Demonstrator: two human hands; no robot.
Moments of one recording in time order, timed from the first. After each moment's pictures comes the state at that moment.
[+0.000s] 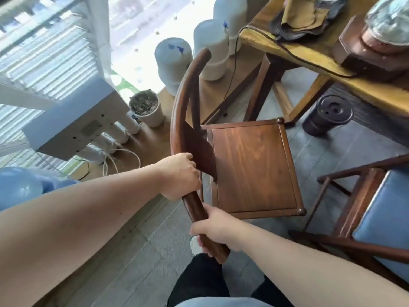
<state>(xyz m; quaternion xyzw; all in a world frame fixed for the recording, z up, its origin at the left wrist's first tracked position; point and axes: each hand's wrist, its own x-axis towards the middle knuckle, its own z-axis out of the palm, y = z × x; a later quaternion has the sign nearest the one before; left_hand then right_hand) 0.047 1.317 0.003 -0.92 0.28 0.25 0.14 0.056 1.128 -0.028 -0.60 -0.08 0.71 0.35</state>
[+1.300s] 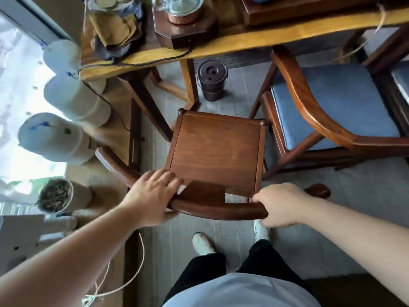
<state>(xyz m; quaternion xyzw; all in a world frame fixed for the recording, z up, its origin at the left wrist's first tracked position) 0.130 1.248 -0.006 -0.92 0.35 0.16 0.09 0.089 0.930 0.003 -0.89 -0.20 0.42 0.01</state>
